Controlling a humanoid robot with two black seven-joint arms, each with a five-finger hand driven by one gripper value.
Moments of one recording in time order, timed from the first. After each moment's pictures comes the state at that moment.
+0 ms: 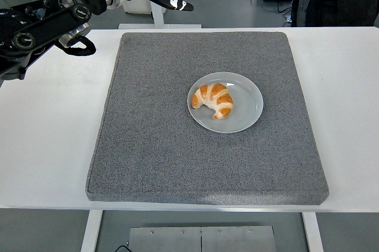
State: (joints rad) left arm -1.38 0.38 -0.19 -0.95 0.61 0.03 -0.05; right arm -0.10 0.00 -0.03 0.09 -0.11 -0.03 0.25
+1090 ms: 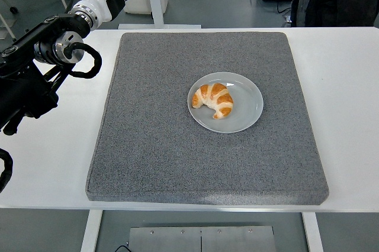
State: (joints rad) left arm -1.11 0.23 -0.66 -0.68 0.19 0.02 -0.05; right arm -0.06 0.00 -0.03 0.09 -0.11 -0.03 0.25
